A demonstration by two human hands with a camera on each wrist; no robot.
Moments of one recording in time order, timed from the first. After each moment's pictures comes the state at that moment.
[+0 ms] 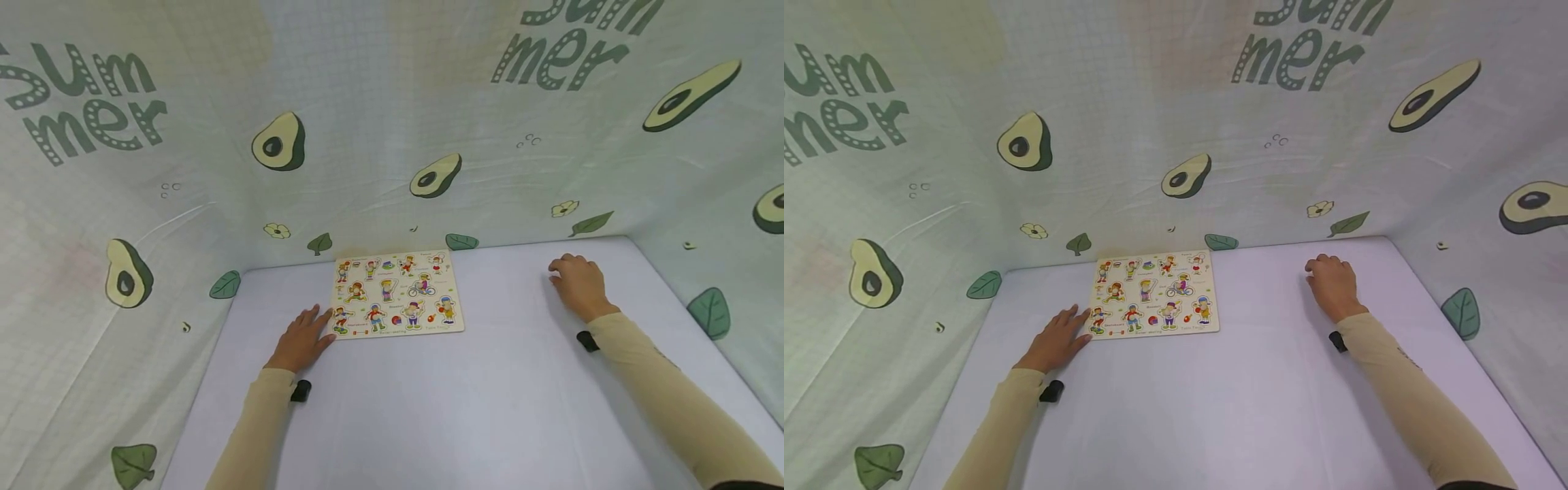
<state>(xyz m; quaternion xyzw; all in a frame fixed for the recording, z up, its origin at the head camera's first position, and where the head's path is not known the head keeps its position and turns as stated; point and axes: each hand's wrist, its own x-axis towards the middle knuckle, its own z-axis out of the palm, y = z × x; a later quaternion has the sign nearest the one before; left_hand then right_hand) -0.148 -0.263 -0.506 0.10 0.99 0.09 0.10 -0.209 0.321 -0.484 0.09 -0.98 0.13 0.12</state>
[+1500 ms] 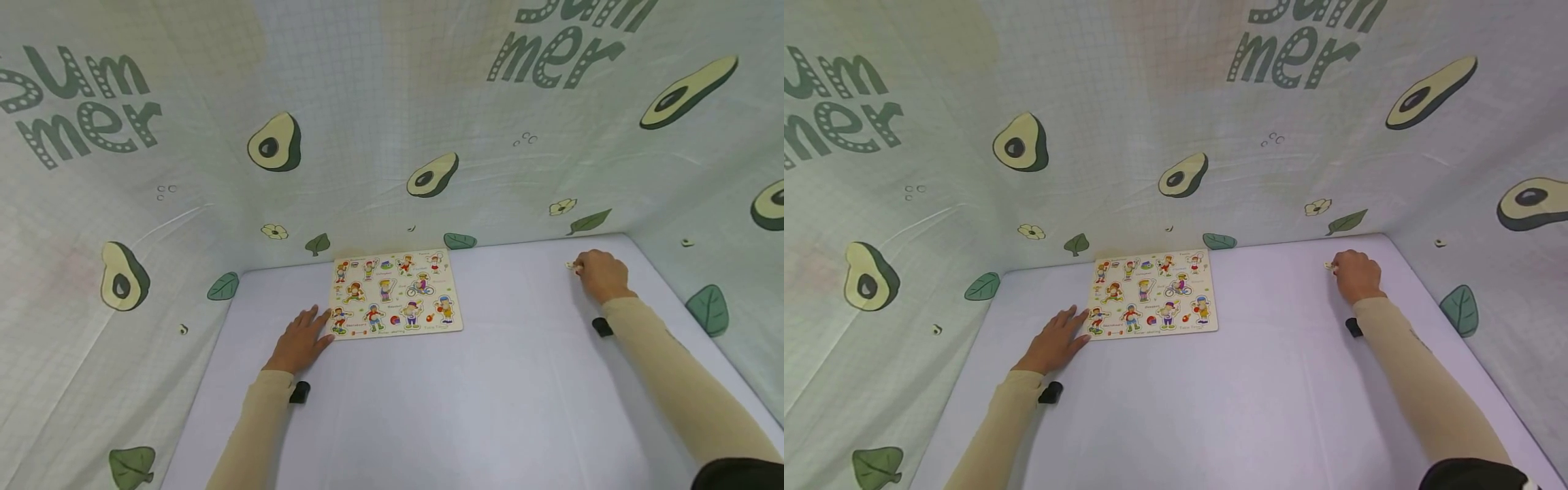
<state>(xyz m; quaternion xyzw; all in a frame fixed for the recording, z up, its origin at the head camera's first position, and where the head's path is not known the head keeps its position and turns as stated) -0.149 -0.264 -0.510 0.10 0.99 0.09 0.10 -0.230 0.379 -0.487 0.02 -0.99 0.15 0.04</state>
